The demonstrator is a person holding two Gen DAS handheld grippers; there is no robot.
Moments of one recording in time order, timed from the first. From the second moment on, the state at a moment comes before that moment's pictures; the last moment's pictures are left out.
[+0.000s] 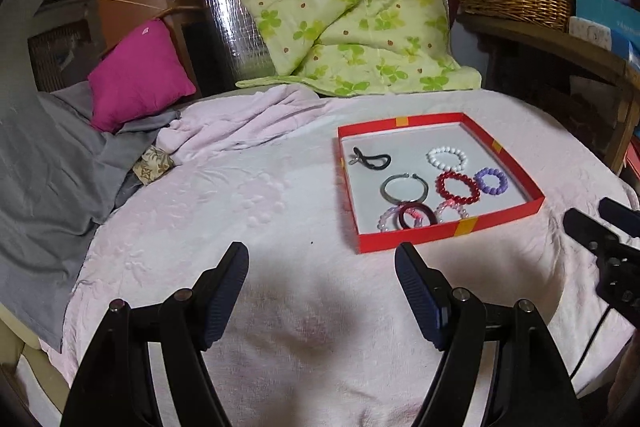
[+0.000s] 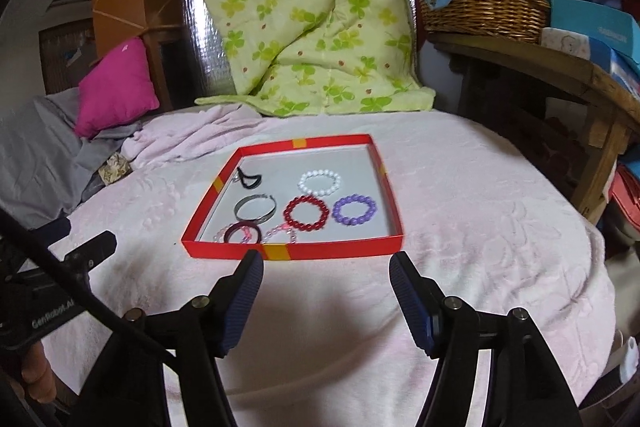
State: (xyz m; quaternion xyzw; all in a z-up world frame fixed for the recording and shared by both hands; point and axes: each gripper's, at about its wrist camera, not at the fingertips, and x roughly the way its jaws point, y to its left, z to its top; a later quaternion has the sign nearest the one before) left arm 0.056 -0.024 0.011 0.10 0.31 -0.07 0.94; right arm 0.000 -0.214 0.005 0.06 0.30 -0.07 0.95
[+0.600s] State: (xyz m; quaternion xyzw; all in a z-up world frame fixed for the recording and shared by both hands) left arm 0.067 -0.018 0.000 0.08 0.32 -0.07 0.94; right arm 0.028 -0.198 -0.007 0.07 0.33 -0.06 0.94
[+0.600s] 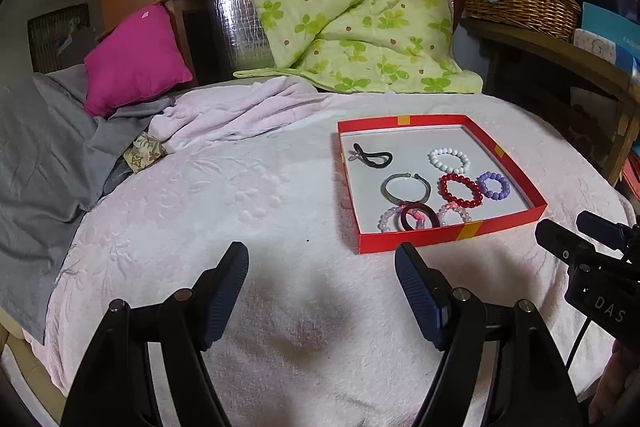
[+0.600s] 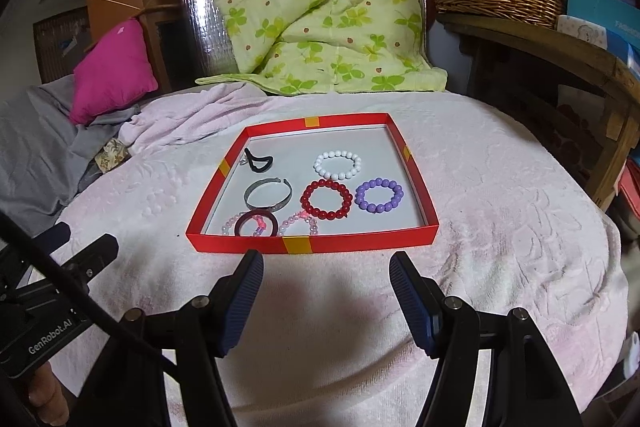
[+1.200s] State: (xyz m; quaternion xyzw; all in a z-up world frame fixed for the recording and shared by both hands) left arm 0.071 -0.025 -0.006 0.08 0.32 -0.08 0.94; right arm 0.027 -0.210 -0.006 0.08 0.33 -0.08 0.94
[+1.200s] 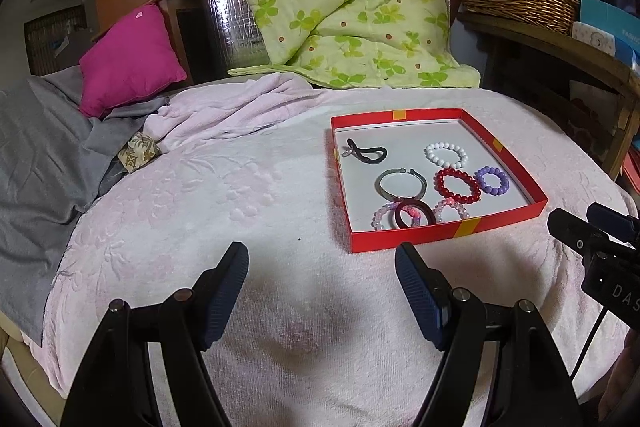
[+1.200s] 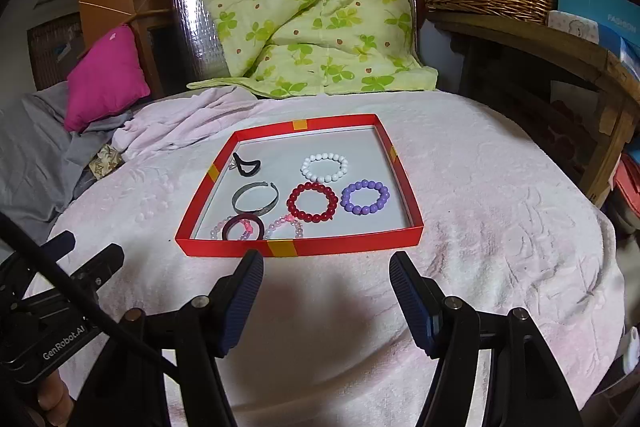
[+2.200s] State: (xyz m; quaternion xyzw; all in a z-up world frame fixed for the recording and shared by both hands) left arm 0.072 -0.026 -0.005 0.08 0.32 -0.08 0.94; right arm 0.026 -0.212 -0.005 0.08 0.33 -0.08 0.94
